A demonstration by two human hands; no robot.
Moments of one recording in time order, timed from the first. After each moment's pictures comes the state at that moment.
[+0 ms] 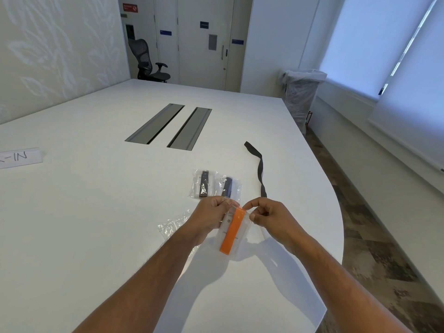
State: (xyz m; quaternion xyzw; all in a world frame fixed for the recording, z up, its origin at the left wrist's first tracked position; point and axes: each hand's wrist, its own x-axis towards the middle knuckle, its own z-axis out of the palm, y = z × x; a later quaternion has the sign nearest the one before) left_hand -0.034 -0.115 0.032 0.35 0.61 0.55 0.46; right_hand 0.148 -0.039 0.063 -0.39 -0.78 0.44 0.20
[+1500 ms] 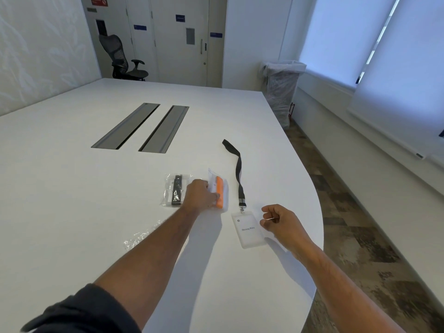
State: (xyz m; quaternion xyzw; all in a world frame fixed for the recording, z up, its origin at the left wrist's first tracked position) left_hand -0.042 0.006 0.028 0.44 0.81 0.32 0.19; right_hand 0.217 0.039 0.006 -0.52 -0.69 0.44 0.24
